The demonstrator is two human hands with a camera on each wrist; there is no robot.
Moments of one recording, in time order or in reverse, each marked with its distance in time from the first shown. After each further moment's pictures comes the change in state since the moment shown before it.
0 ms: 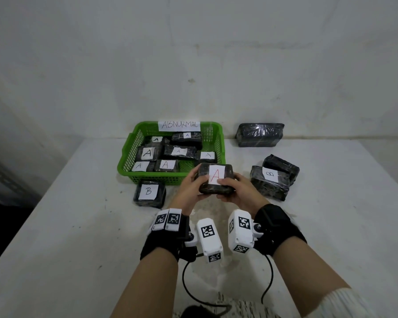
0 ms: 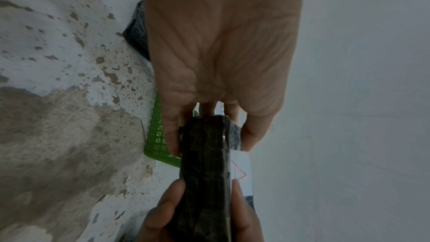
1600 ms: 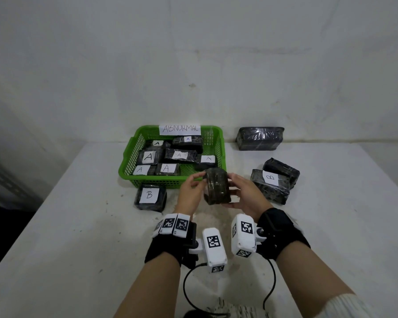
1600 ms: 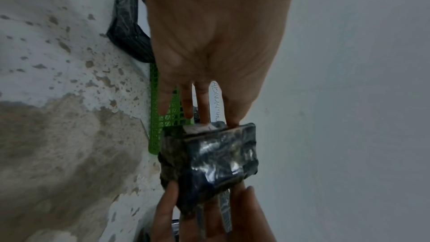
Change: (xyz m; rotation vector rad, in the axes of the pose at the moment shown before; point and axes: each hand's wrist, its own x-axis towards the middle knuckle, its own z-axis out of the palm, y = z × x) left_hand 0.002 -0.007 0.002 0.305 0.159 0.104; right_hand -0.016 -0.009 -0.003 -0.069 -0.032 -0.025
